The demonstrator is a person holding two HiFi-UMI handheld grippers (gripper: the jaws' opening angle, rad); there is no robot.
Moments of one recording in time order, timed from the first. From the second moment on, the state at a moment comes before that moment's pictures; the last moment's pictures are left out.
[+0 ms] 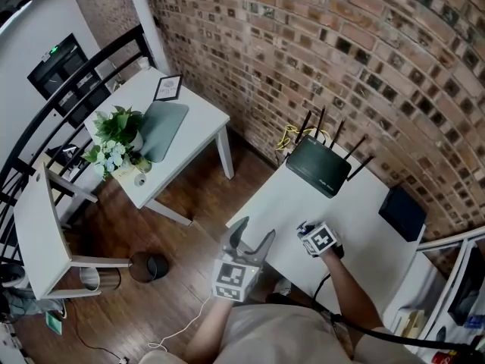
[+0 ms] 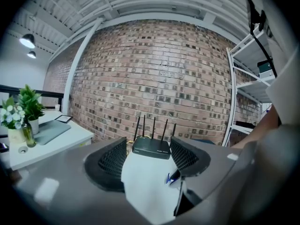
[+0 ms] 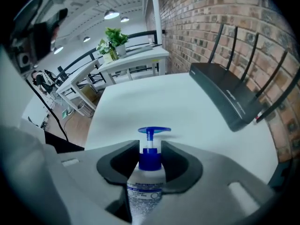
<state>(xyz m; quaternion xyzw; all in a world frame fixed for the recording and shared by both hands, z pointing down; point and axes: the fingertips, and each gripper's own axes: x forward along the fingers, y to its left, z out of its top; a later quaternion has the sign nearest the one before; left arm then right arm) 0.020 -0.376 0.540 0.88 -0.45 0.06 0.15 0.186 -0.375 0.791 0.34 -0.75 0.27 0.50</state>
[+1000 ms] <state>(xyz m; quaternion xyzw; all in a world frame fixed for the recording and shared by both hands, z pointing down) 0.157 -0.348 0.528 0.95 -0.27 0.09 0.12 0.354 -0.301 0.676 0.72 -0.62 0.21 0.21</state>
